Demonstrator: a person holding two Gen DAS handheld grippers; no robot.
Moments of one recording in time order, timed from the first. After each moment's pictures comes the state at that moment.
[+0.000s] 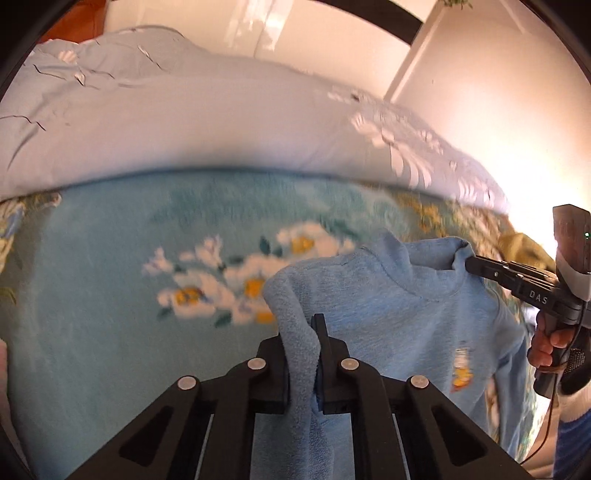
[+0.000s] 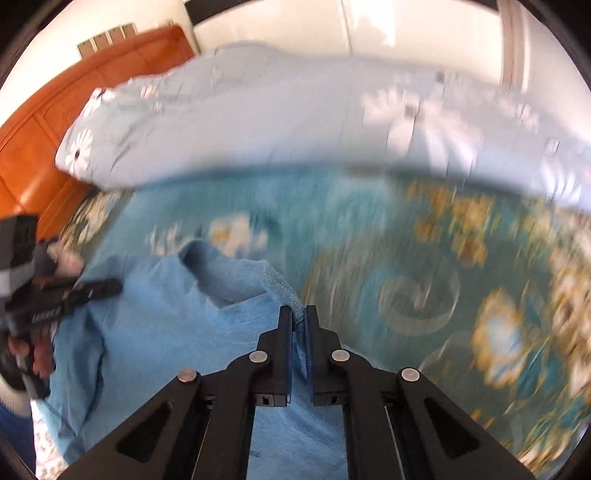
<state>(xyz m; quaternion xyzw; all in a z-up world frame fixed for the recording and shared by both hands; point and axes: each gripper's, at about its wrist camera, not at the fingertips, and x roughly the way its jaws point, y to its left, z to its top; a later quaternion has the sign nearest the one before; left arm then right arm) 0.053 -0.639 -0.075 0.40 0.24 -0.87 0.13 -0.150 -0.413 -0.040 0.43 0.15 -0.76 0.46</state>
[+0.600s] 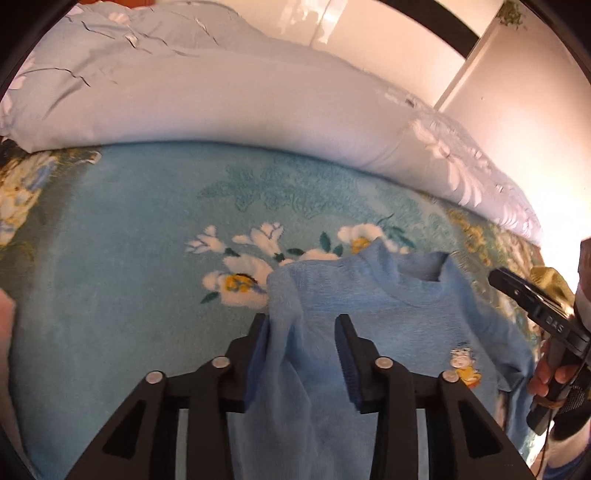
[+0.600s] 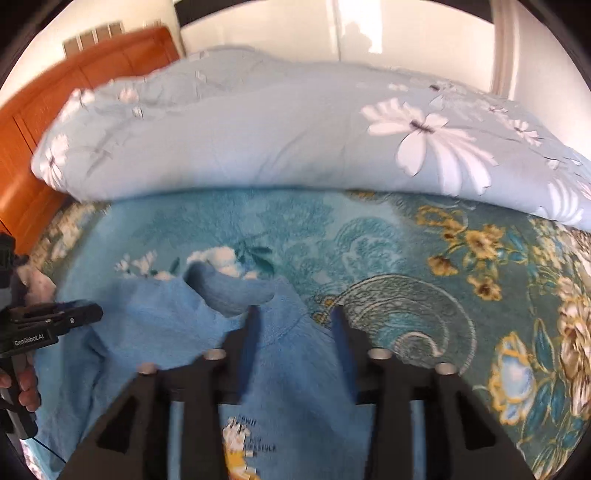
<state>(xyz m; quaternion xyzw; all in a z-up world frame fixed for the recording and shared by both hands) 0.080 -0.650 -0.087 0.41 0.29 -0.84 0.20 -0.146 -0.426 -0.059 0.42 0.12 -0.79 0.44</state>
